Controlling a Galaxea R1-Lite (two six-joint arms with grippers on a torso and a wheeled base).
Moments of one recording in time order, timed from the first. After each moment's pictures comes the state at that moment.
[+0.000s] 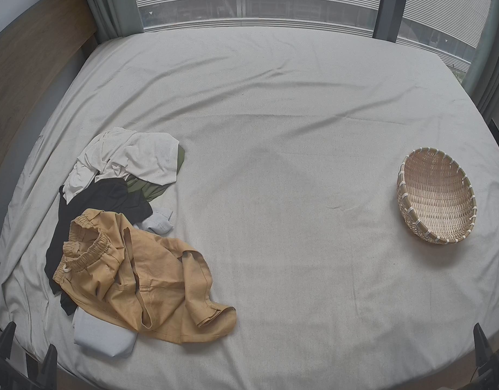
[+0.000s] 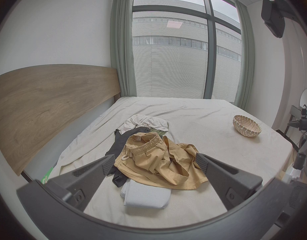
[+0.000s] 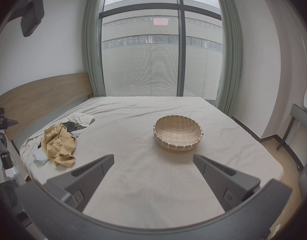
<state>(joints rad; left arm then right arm) 0.00 0.02 -0.02 0.00 -0.03 -0.01 -0.01 0.02 -0.02 0.00 0.04 -0.02</state>
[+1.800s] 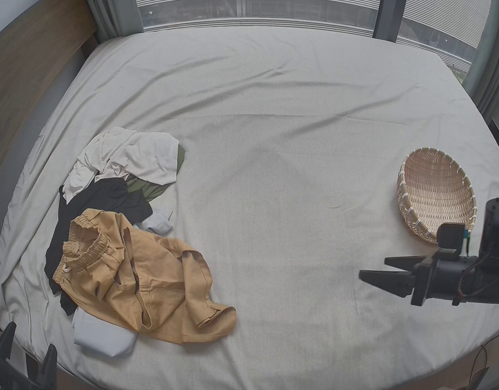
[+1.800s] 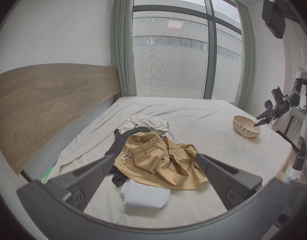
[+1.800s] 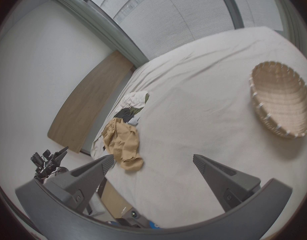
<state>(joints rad) 0.00 0.02 -0.02 0.00 -0.03 -0.01 0.52 1.42 -0.42 -0.58 0.28 0.34</state>
